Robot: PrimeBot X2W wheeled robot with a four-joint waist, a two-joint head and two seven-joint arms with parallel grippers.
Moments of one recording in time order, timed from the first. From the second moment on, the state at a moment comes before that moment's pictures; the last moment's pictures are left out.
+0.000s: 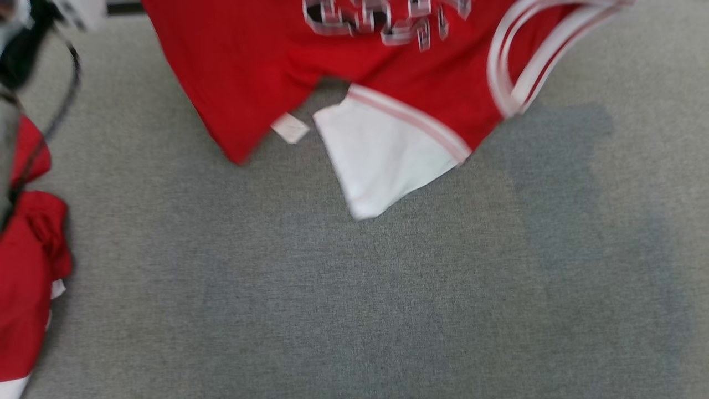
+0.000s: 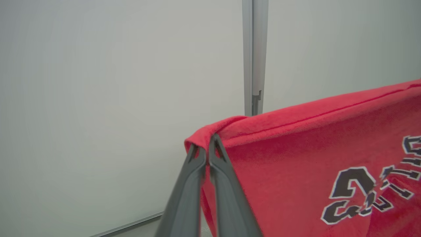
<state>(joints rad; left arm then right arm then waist) -1.15 0.41 -0.38 0.52 -0.53 -0.13 0.21 -1.11 -0.26 0.17 0.43 0.87 0.13 0.03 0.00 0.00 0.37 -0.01</state>
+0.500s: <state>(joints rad) -1.68 0.44 -0.55 0.81 -0.59 -0.13 0.04 -1.64 -0.30 0.29 0.61 0.90 0.13 -0.15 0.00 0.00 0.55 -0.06</state>
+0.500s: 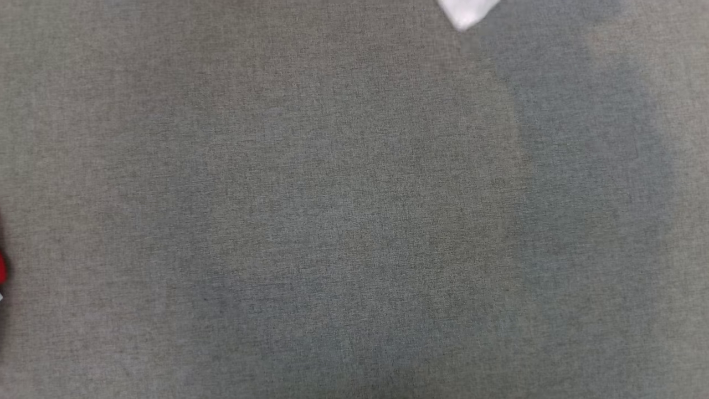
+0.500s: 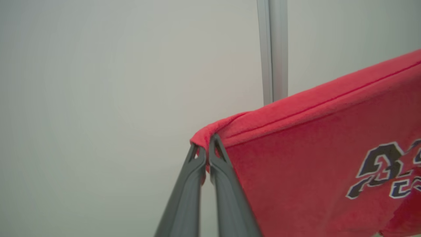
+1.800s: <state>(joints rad) -0.80 0.70 -1.09 0.51 -1.17 -0.13 0.32 -0.77 -0.71 0.92 0.41 1.17 0.13 0.24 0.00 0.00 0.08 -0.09</state>
